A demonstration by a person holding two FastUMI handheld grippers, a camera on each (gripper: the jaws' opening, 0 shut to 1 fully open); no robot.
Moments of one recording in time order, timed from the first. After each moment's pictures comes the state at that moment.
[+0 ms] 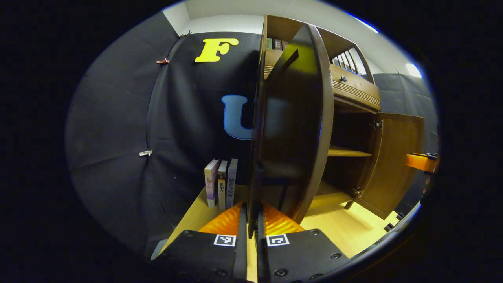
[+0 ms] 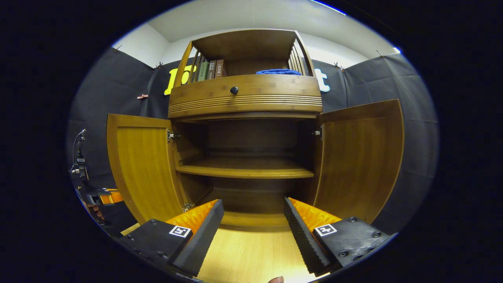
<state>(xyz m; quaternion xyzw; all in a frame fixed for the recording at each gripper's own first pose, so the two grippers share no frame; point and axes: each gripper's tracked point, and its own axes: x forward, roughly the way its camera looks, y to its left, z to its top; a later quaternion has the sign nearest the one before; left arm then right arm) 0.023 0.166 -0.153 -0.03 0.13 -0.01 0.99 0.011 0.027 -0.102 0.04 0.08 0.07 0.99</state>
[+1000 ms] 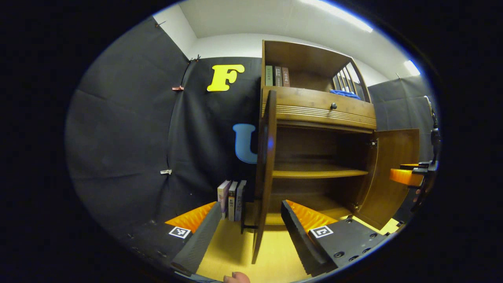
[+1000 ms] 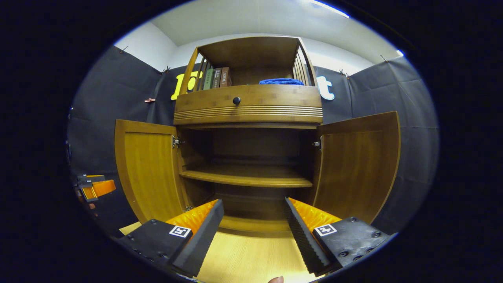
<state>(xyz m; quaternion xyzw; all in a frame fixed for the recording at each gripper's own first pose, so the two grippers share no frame) -0.048 0.117 -0.071 -0.01 0.05 0.06 1.00 0.005 0.005 -0.086 0.03 0.05 0.10 0.99</state>
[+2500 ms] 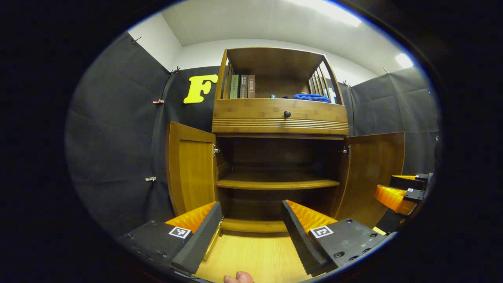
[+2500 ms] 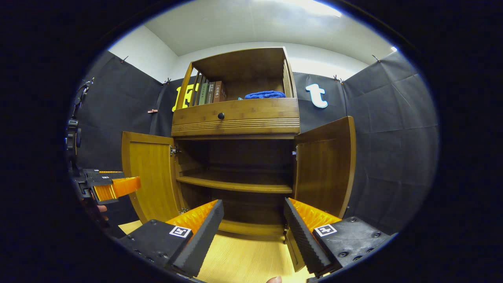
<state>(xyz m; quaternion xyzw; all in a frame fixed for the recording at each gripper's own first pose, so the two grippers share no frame) -0.035 -0.042 -0.035 0.00 0.03 0.05 1.00 -0.019 -0.076 -0.070 0.04 0.01 0.11 0.99</state>
